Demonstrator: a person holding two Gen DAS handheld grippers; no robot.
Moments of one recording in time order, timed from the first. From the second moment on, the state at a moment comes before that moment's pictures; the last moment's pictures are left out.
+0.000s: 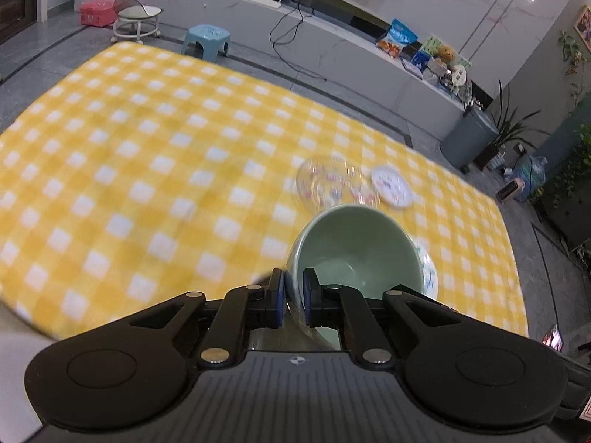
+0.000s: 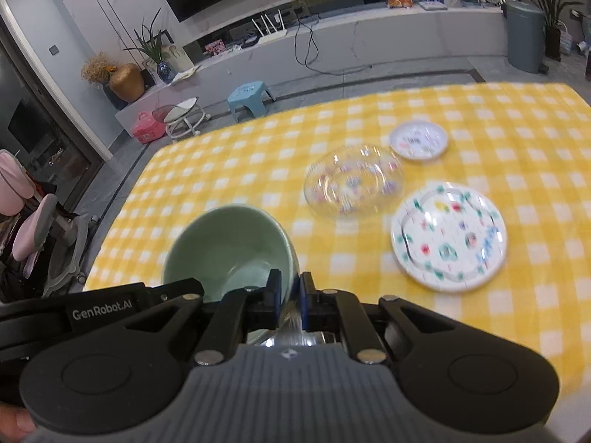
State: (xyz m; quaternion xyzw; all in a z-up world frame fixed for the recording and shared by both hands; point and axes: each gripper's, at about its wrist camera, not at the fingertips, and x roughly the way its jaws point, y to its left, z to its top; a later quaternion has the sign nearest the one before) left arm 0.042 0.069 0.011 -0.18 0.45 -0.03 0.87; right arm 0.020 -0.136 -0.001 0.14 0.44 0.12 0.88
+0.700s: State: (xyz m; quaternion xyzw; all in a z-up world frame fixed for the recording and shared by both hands) left arm 0.024 0.065 -0.025 -0.15 0.50 -0.02 0.85; right arm 0.008 -0.128 -0.041 0.11 0.49 0.12 0.86
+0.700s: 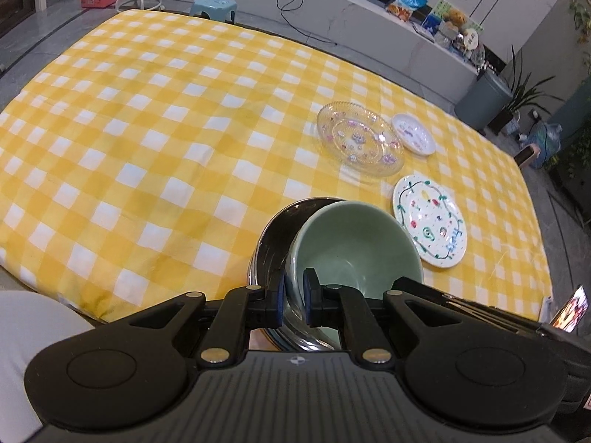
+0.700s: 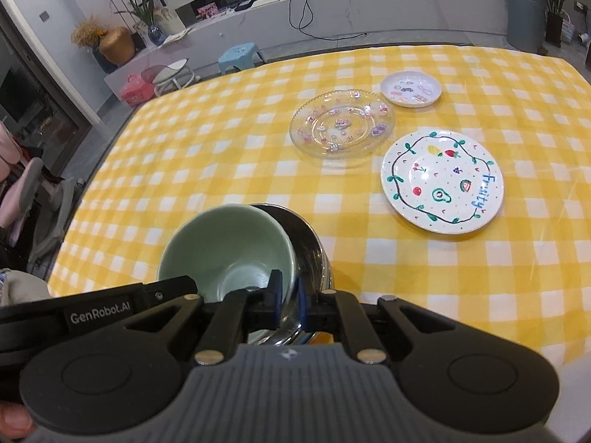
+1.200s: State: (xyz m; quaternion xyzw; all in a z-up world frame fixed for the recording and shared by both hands) left arm 0.032 0.055 -0.034 -0.10 0.52 -0.02 0.85; right arm 0.017 -0.120 -0.051 0.07 0.50 0.10 0.86
